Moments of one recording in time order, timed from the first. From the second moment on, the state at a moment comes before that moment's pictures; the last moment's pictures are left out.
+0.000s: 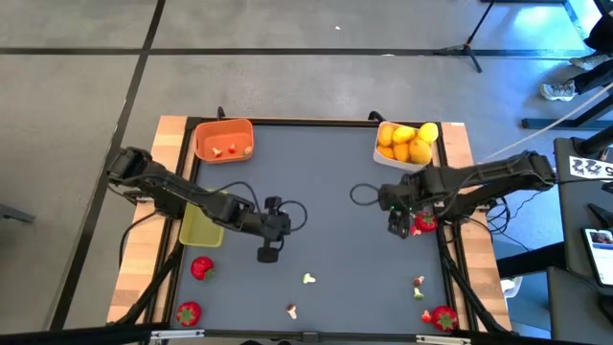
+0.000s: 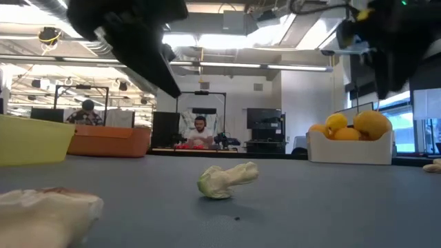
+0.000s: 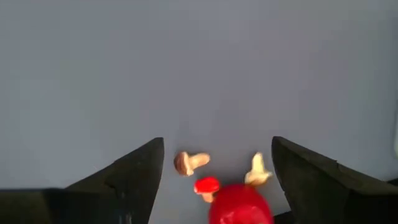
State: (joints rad) left arm -0.30 1.55 0.96 -0.32 -0.26 -0.18; right arm 0.15 1.23 0.99 -1.20 0.04 0.49
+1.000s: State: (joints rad) left arm -0.35 1.55 0.96 -0.33 -0.30 -0.21; right arm 0.25 1.39 0.69 -0.97 -0.13 0.71
